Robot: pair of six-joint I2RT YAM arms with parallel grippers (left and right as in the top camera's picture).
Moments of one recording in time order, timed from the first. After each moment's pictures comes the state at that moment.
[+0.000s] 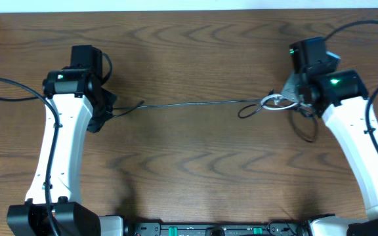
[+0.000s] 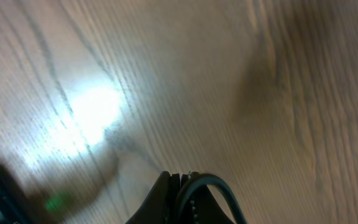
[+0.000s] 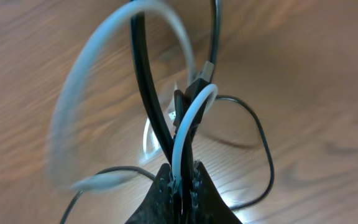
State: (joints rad) left arm 0.05 1.53 1.39 -1.27 -0.20 -1.05; right arm 0.21 1.50 1.39 -1.04 0.33 0.70
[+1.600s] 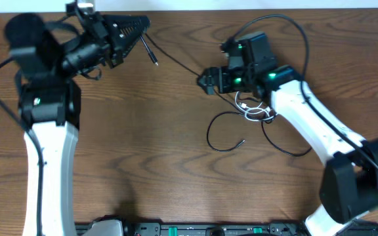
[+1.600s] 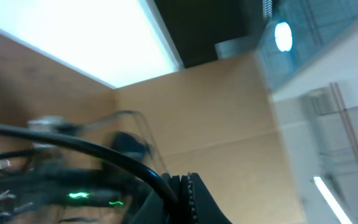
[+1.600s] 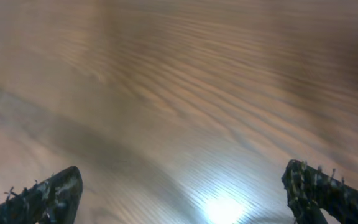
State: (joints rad) left arm 0.10 1.32 1.38 0.00 1.10 -1.35; right arm 0.43 1.81 1.38 -0.39 -0.46 0.35
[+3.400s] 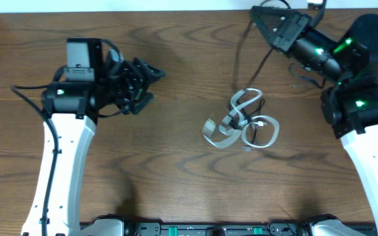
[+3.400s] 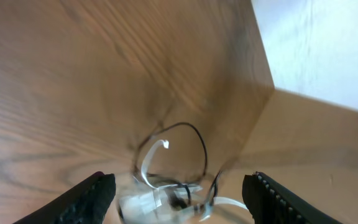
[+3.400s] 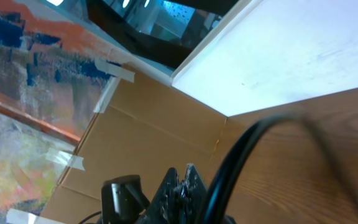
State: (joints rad) left arm -0.06 1.40 1.39 -0.95 0.63 -0.97; right arm 0.23 1.33 1.38 0.00 -0.66 1.07
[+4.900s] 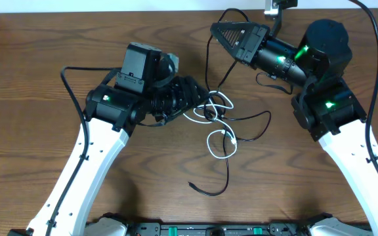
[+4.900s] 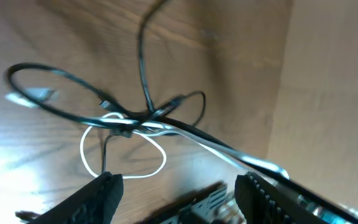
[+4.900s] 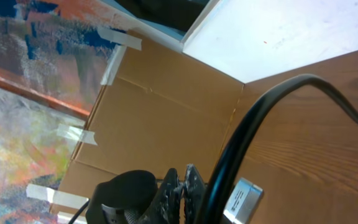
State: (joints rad) left arm -0.37 1.40 1.39 -0.92 0.57 -0.75; right arm 0.40 1.38 1.38 0.00 -0.62 1.11
